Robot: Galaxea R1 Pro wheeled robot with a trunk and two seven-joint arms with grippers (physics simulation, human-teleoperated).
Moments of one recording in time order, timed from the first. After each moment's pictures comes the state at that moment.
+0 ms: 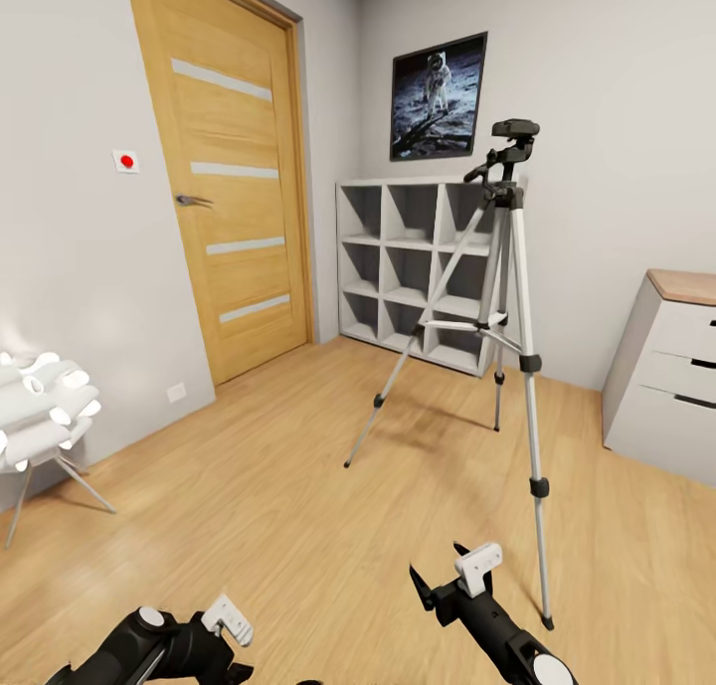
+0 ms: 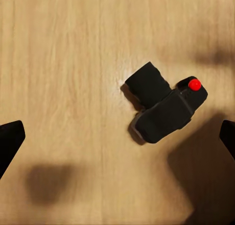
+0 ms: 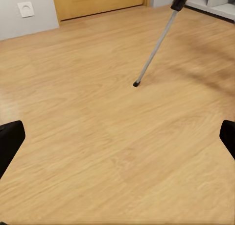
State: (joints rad) left arm -0.28 0.32 -0.41 -0.96 -0.01 0.52 -0.56; right arm -0.07 -0.06 0.16 -1.22 0.00 -0.03 0.27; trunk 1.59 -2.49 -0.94
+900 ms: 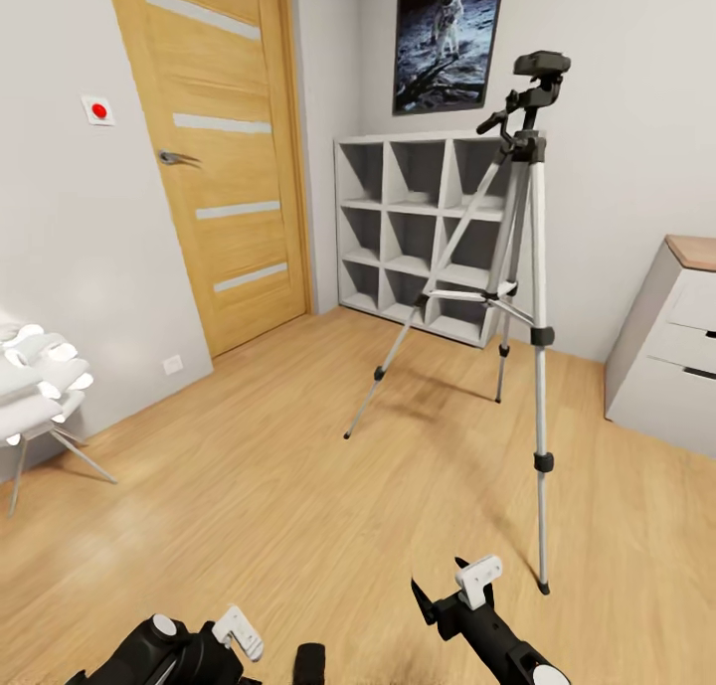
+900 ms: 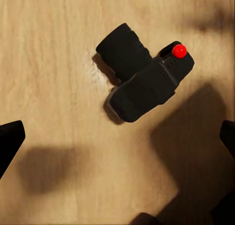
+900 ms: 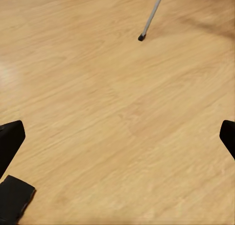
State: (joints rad) left arm -0.28 0.30 -0.48 -0.96 -0.01 0.52 -0.54; right arm -0.07 -0.05 0.16 -1.16 0.00 -0.03 0.27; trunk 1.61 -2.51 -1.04
